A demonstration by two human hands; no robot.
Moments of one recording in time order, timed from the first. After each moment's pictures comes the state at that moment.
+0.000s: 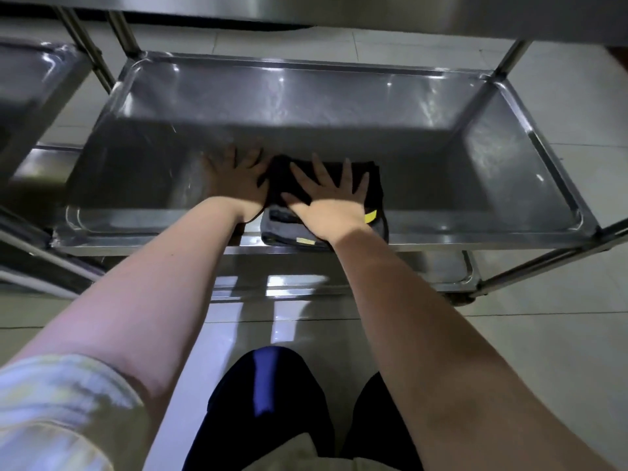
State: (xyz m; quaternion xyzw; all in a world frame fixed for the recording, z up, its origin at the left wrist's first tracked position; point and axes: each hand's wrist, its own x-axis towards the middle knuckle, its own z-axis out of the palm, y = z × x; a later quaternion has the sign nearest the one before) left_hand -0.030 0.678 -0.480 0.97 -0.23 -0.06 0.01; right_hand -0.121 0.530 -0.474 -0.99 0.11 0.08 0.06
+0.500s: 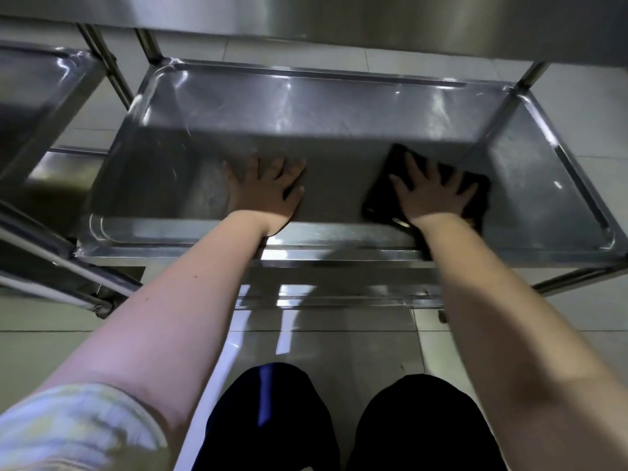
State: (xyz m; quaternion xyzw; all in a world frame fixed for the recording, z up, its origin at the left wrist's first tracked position) left_hand -0.032 0.665 -0.483 0.97 -0.24 -0.05 0.04; right_hand -0.118 0.397 -0.473 -0.94 0.31 0.07 0.06
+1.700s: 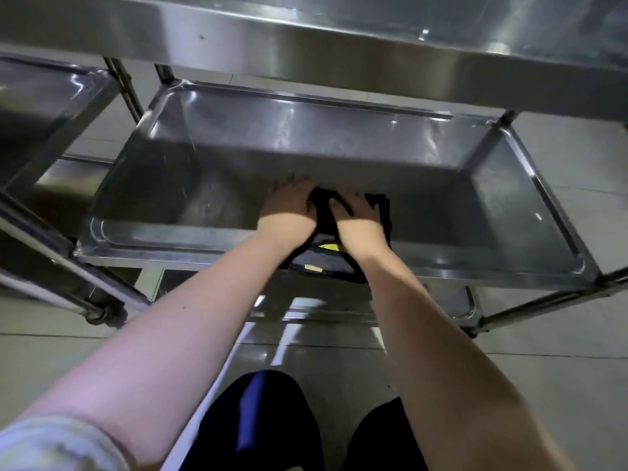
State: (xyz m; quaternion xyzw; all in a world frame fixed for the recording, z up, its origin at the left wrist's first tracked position) left_hand -0.065 0.624 -0.459 0.94 -0.24 -0.01 0.24; right_hand -0.126 0.499 -0.461 -0.90 0.18 -0.06 0.38
